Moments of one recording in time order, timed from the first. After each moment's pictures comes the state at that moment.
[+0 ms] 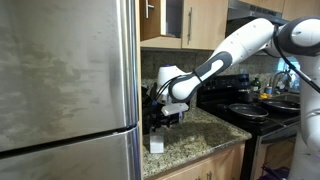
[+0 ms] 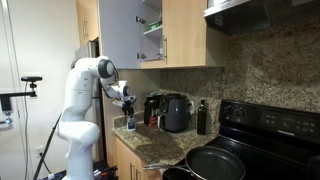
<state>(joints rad) 0.43 0.17 0.35 -2.09 -0.18 2.38 0.66</state>
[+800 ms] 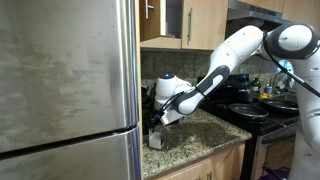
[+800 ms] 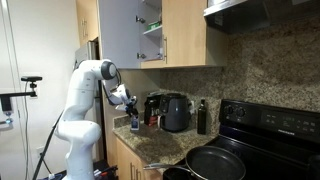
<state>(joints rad) 0.51 0.24 0.25 -2.09 -0.56 2.53 0.88</state>
